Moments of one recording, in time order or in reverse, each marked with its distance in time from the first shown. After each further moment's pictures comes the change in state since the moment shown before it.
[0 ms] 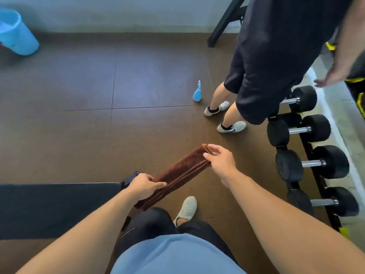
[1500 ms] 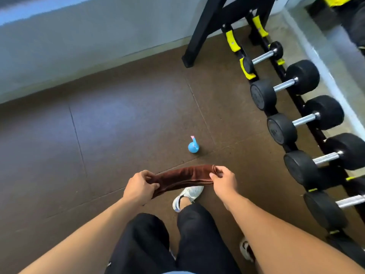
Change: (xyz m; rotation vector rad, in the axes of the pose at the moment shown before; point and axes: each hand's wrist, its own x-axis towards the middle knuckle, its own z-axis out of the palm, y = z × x) left_hand 0.470 0.436 -0.339 0.194 0.082 0.099; right_hand 0.499 -0.345 0.032 0.001 0.210 0.338
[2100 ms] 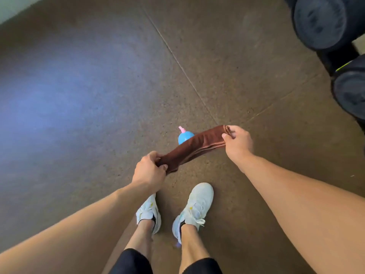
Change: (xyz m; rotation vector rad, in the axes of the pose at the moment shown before) left_hand 0.374 0.043 0.192 0.132 -0.148 0.081; right_hand 0.417 0.044 0.102 -0.041 0.178 0.050
